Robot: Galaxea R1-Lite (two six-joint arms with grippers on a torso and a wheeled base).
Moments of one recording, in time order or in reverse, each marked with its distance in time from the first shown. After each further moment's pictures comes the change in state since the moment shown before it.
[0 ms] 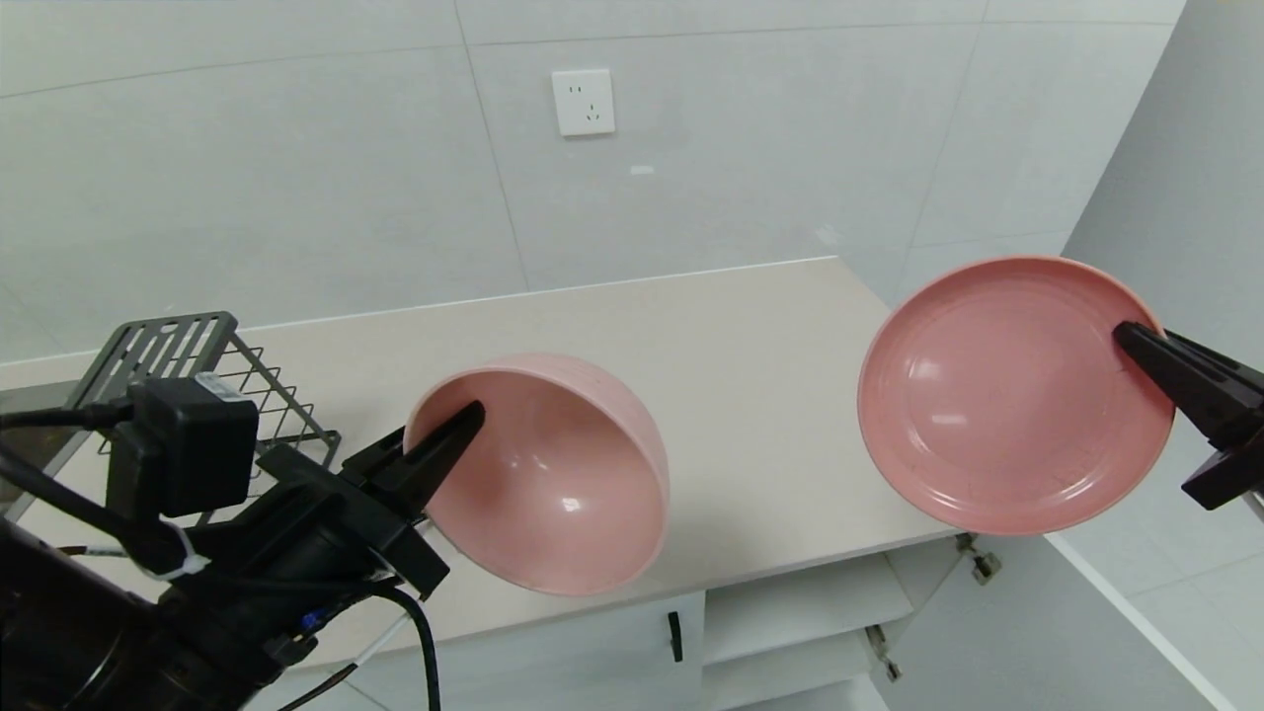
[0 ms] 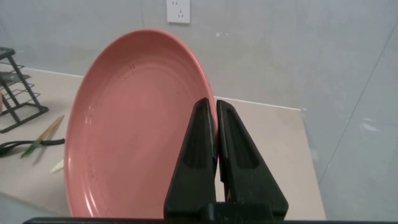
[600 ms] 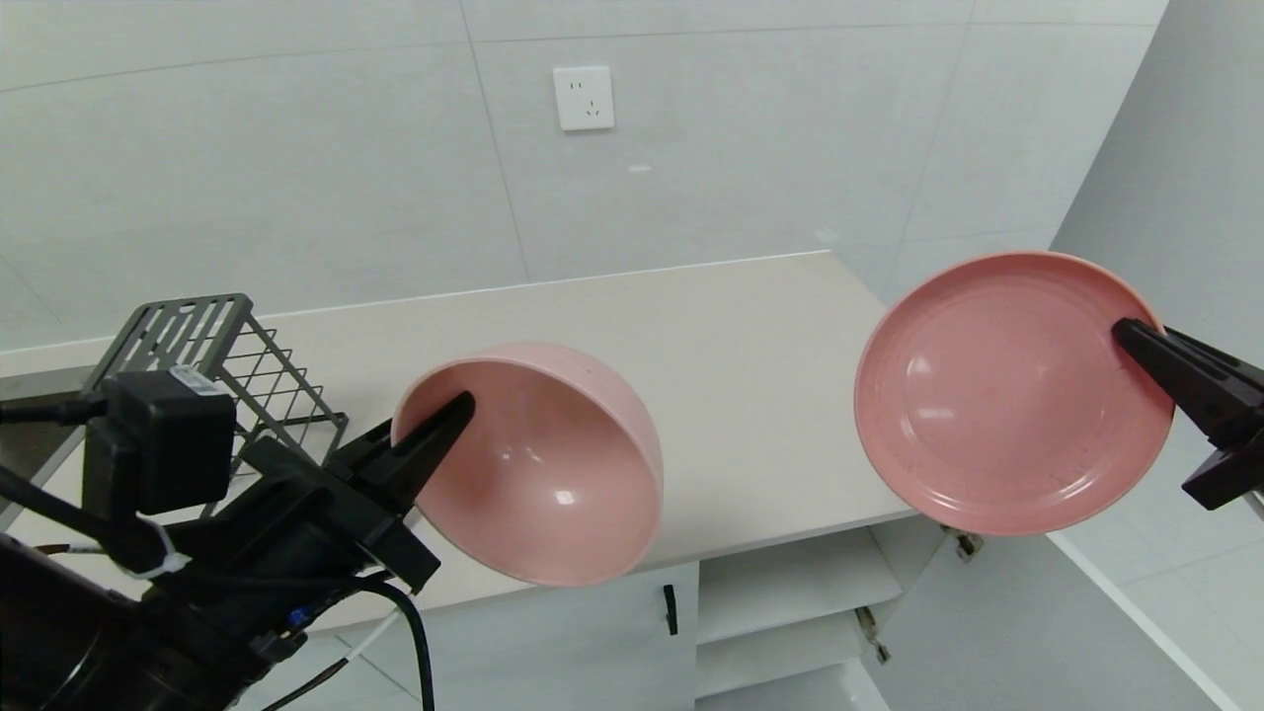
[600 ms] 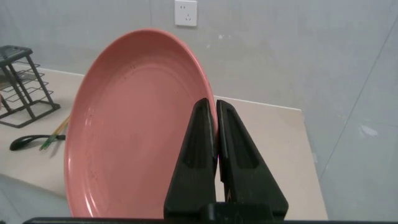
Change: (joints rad) left arm 0.000 -0.016 -0.005 -0.002 0.002 0.018; right arm 0.001 -0.005 -0.003 0.001 0.001 0.000
